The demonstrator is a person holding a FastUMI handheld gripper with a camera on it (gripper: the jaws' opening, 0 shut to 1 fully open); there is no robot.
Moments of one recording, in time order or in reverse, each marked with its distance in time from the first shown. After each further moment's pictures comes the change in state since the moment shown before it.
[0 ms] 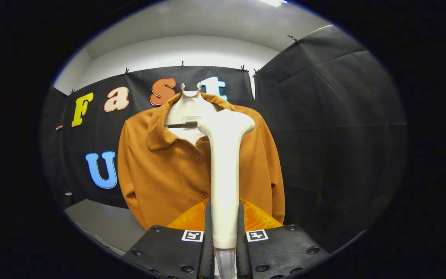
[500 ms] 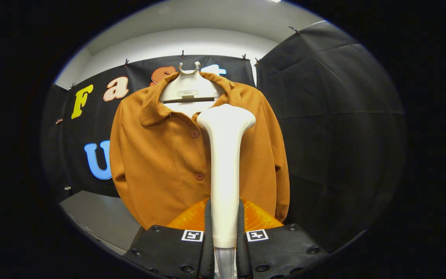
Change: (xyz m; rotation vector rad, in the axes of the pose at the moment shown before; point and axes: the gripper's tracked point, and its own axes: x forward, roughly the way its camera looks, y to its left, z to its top) arm 0.010 -0.008 -0.054 -0.008 0.076 0.008
